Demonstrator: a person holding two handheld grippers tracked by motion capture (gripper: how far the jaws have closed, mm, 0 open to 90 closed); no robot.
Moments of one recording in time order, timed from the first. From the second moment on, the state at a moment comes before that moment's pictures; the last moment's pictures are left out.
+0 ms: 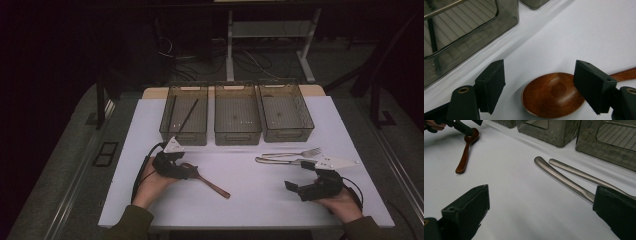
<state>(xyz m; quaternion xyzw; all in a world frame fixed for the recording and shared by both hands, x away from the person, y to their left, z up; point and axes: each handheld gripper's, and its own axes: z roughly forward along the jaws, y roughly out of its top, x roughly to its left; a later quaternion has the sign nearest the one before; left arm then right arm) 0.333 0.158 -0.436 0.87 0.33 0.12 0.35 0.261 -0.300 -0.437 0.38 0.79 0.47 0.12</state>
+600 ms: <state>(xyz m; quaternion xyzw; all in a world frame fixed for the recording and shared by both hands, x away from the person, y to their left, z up) 0.331 0.160 -0.441 0.89 0.31 0.10 0.33 0.261 -0.300 -0.437 0.37 0.79 0.47 0.12</state>
